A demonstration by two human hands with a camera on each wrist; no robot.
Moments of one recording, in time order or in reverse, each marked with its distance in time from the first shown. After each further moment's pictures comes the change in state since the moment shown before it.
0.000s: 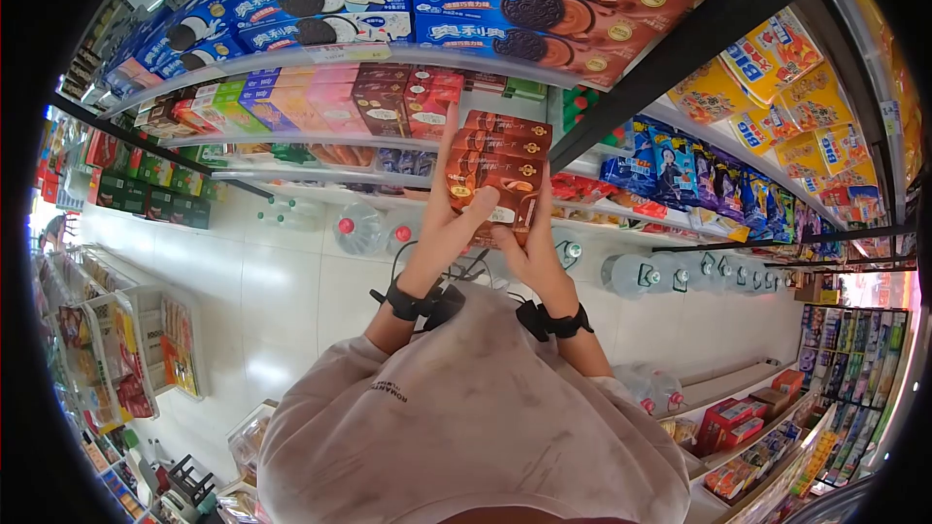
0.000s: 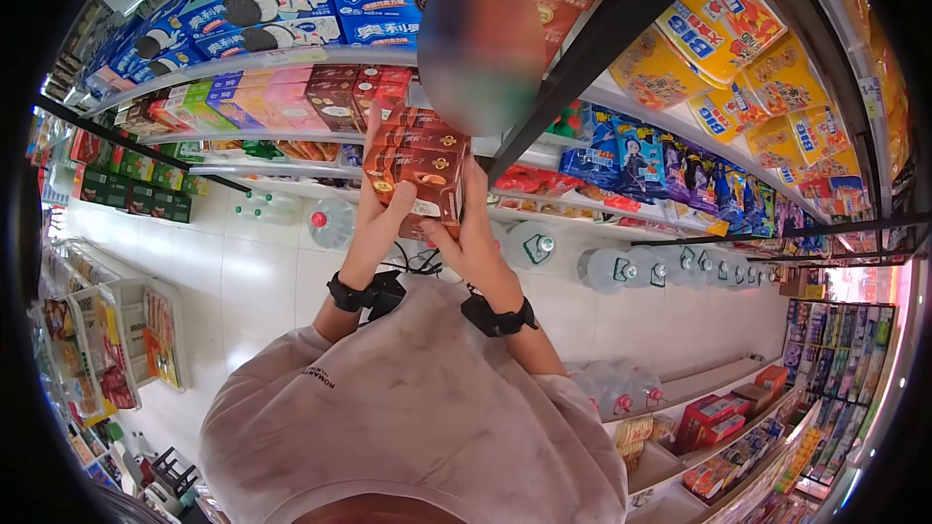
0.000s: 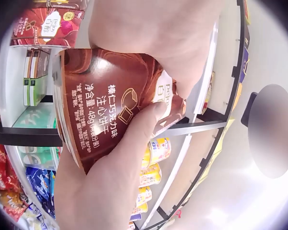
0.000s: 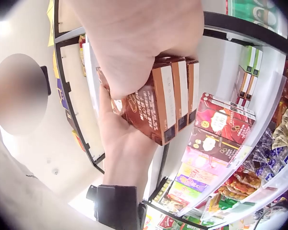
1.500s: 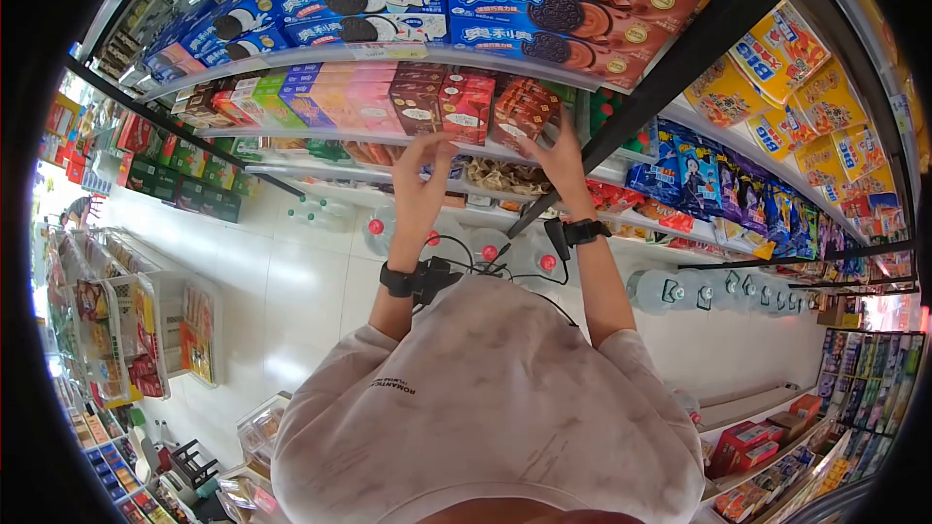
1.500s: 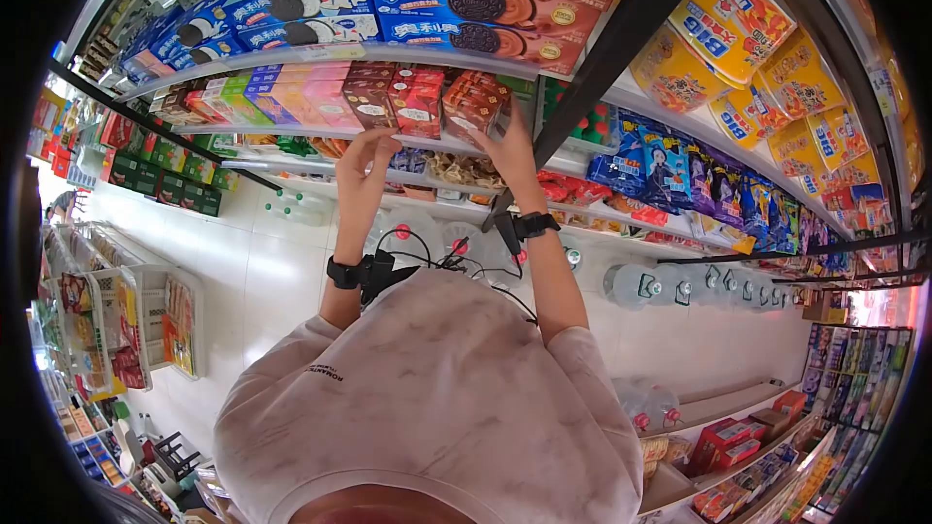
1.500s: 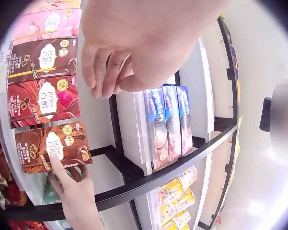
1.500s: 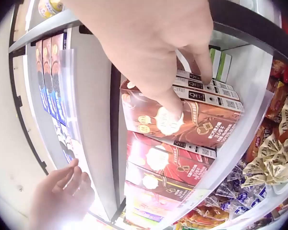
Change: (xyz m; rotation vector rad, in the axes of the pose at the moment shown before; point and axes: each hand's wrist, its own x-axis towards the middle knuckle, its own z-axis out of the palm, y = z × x) left_hand 0.015 -0.015 -0.086 0.700 0.260 0.170; right_hand 0.124 0.100 -0.027 -0.182 0.128 0.022
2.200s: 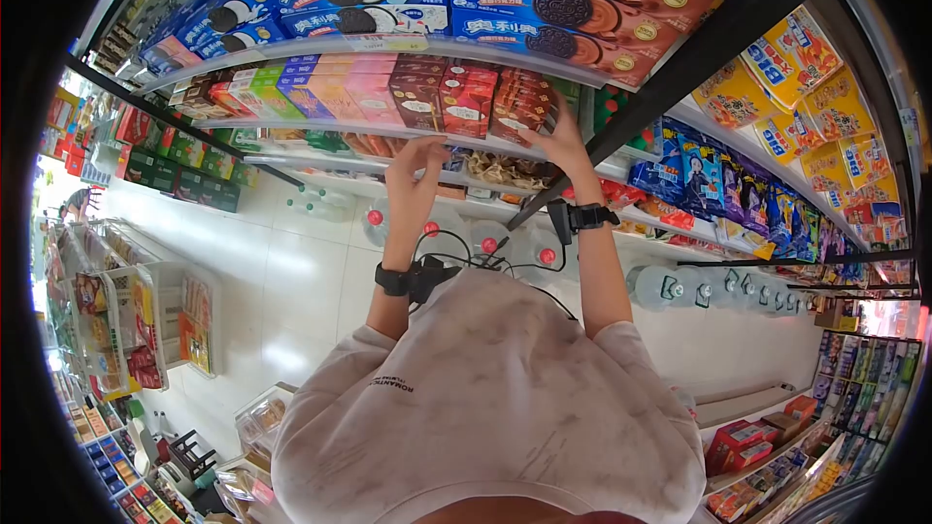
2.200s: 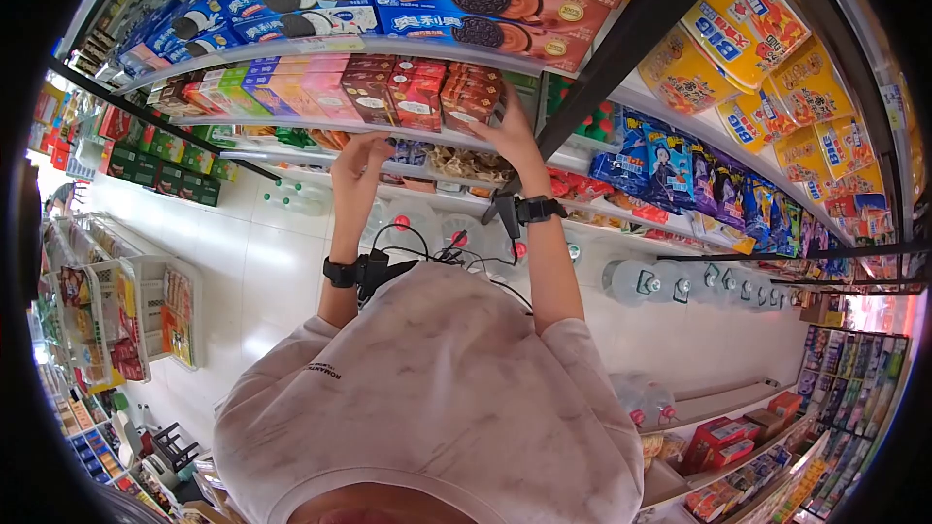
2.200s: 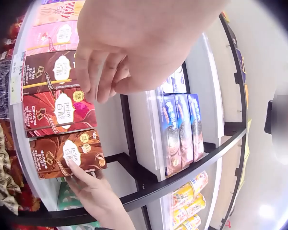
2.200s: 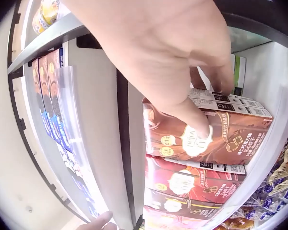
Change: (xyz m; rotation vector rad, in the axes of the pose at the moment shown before) left_hand -0.009 -0.022 -0.009 -0.012 0.004 -0.065; right_hand 0.026 0.019 -0.003 0.115 -0.168 0.091
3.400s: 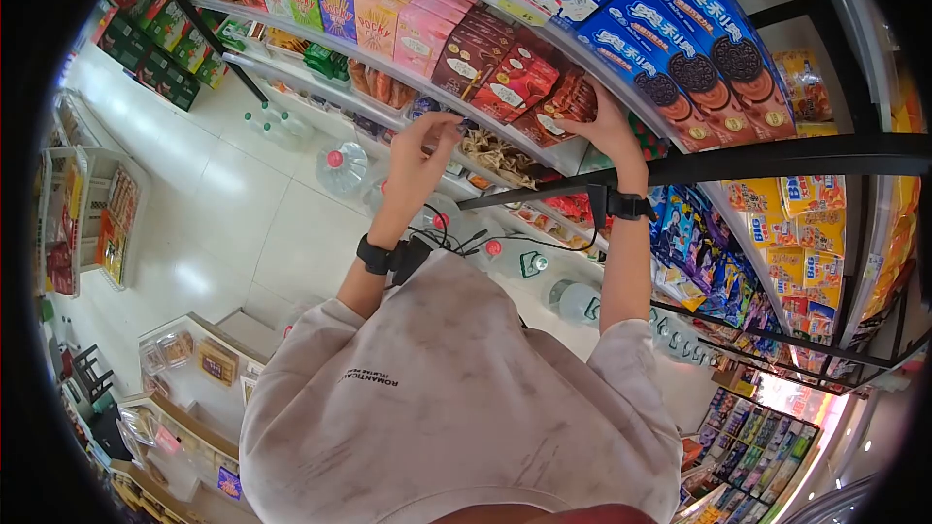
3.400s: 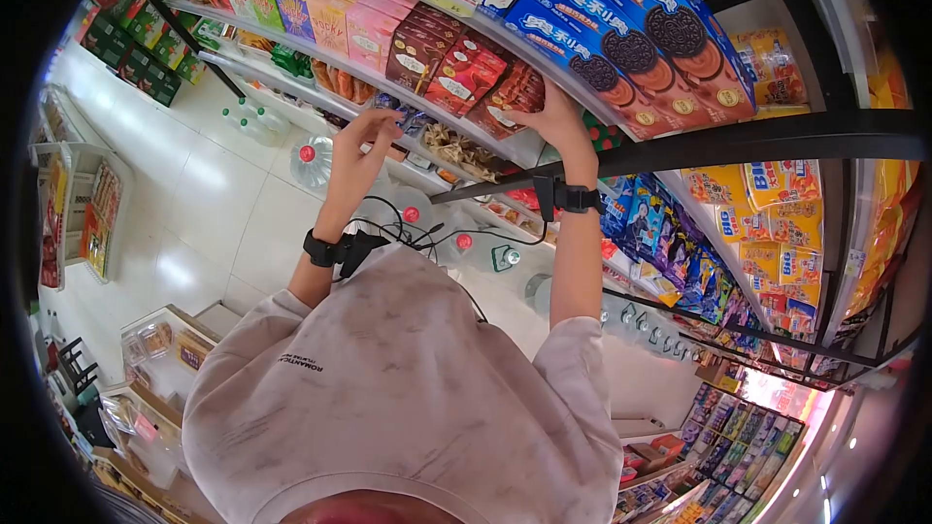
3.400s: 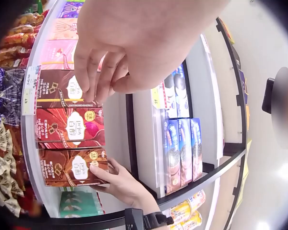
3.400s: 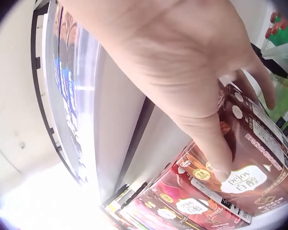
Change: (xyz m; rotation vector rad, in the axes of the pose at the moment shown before) left_hand -0.019 -0.014 -0.025 -0.092 0.142 -0.168; right_hand 0.062 -0.079 -0.021 -0.828 -0.367 -0.102
